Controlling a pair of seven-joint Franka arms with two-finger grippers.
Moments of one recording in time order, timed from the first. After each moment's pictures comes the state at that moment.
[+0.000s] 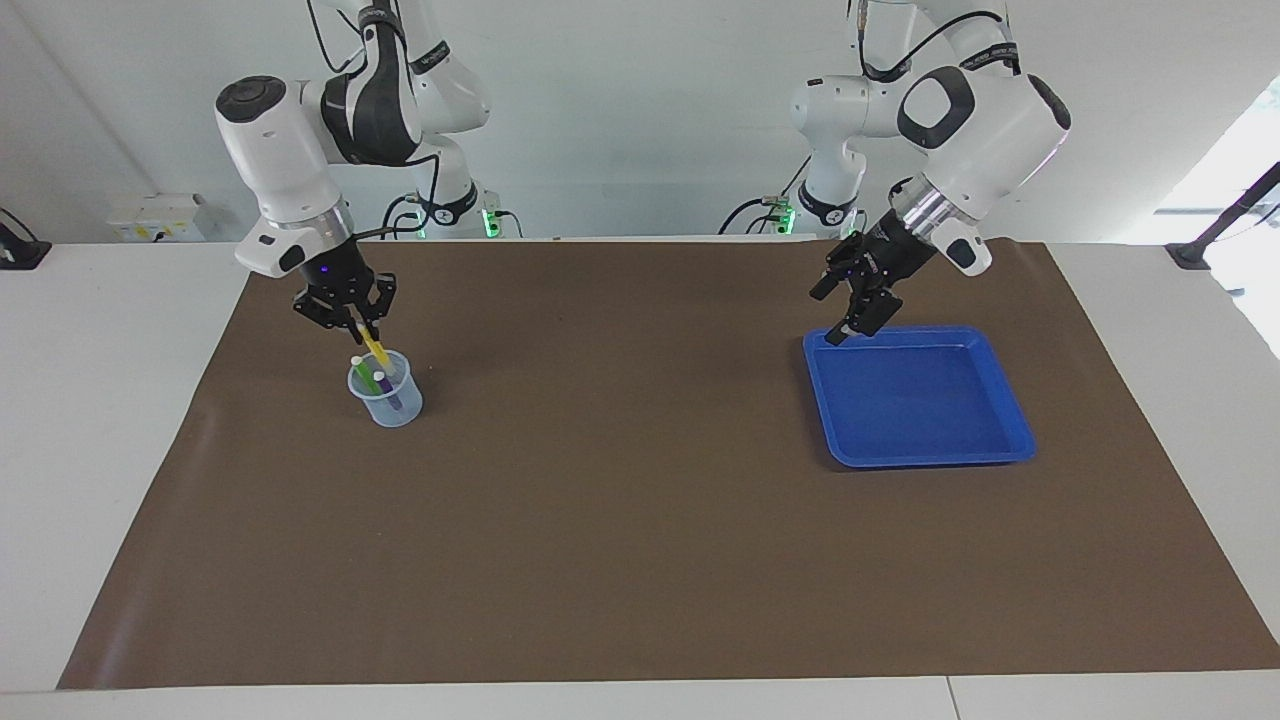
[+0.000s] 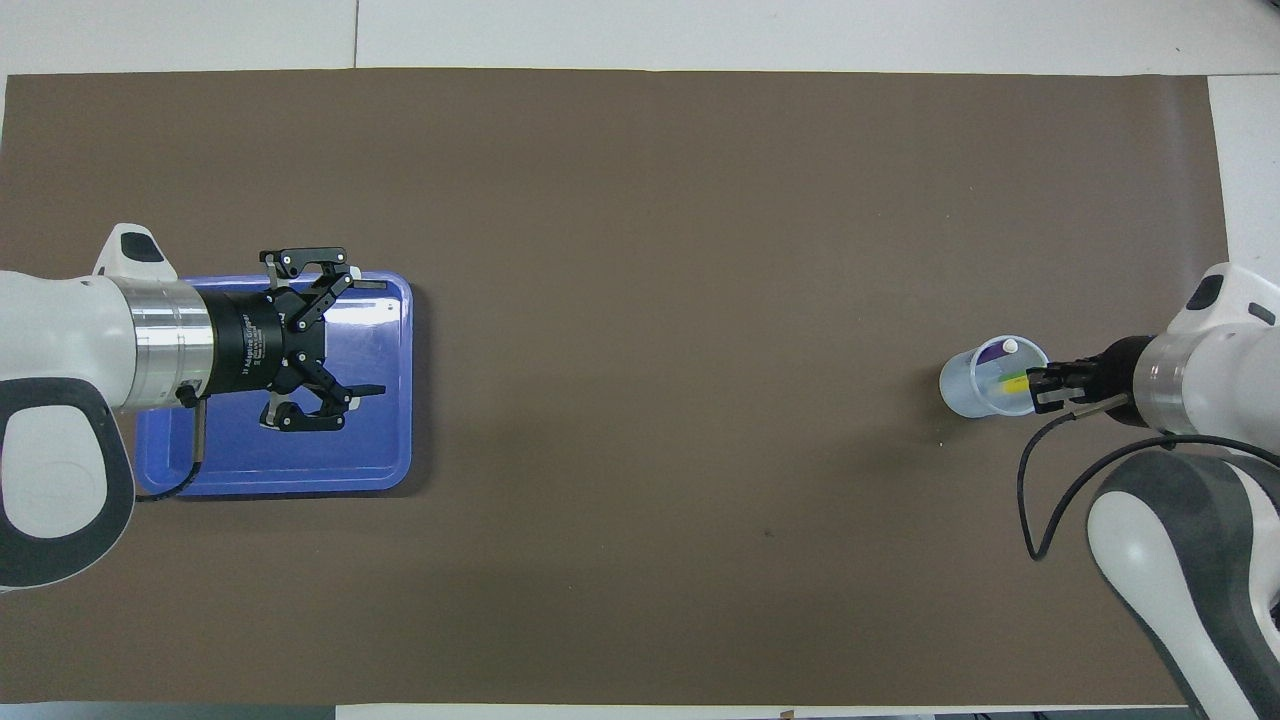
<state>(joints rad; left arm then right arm) -0.09 -0.17 -0.13 -2.13 -0.59 2.13 -1.29 0.07 -0.23 -0.09 -2.31 0.01 2.22 -0.28</state>
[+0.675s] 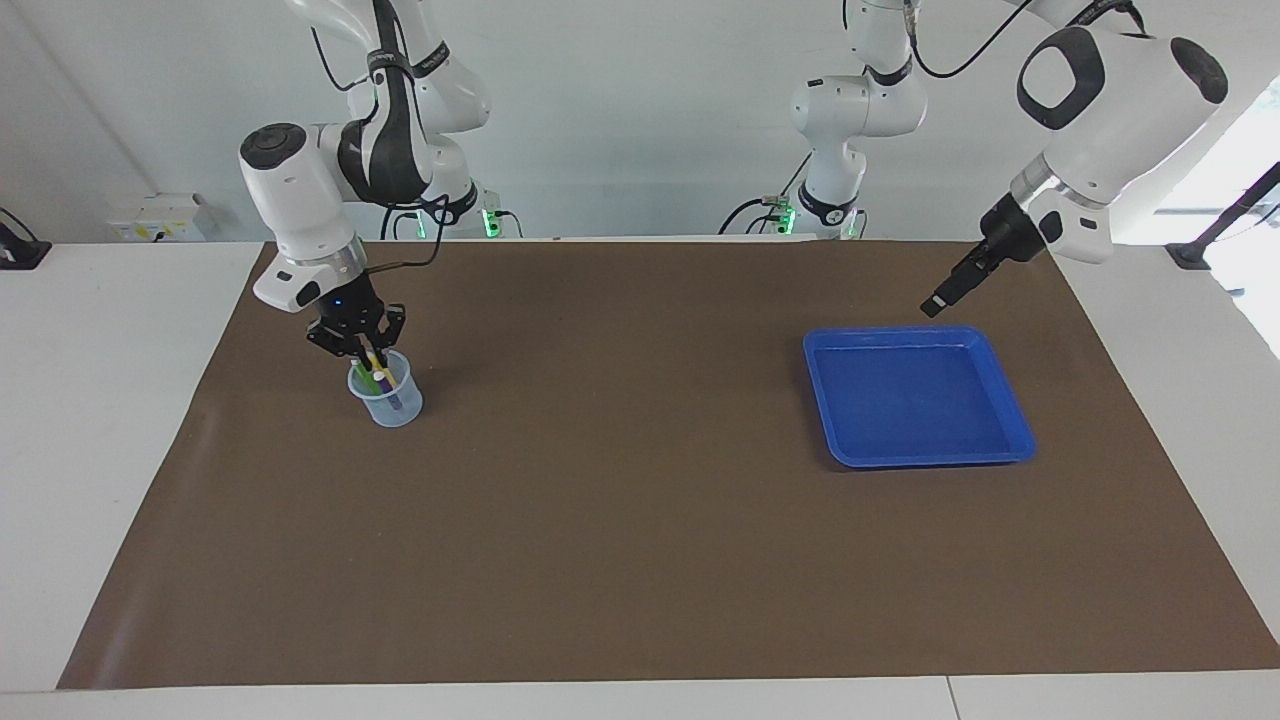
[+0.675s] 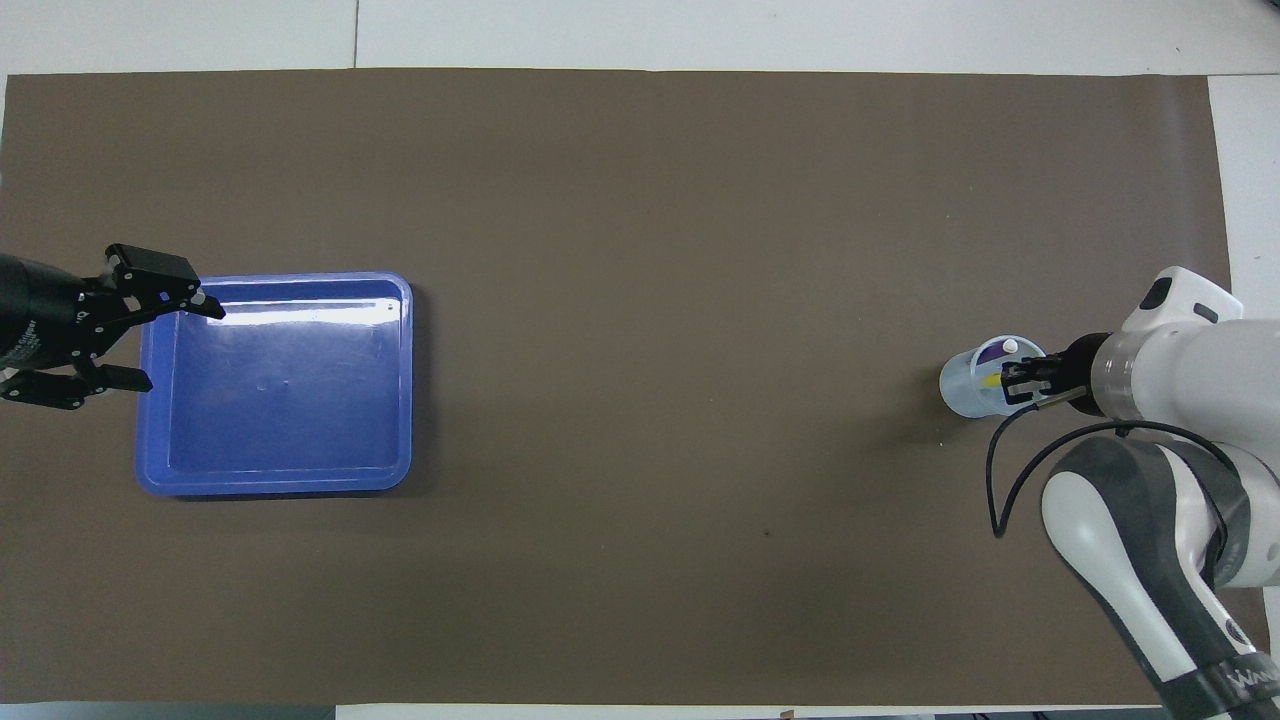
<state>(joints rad) -0.08 -0.06 0.07 -1.79 -0.21 1.67 -0.55 0.07 -0.15 -0.09 -2.35 0.01 2.34 -0.28</state>
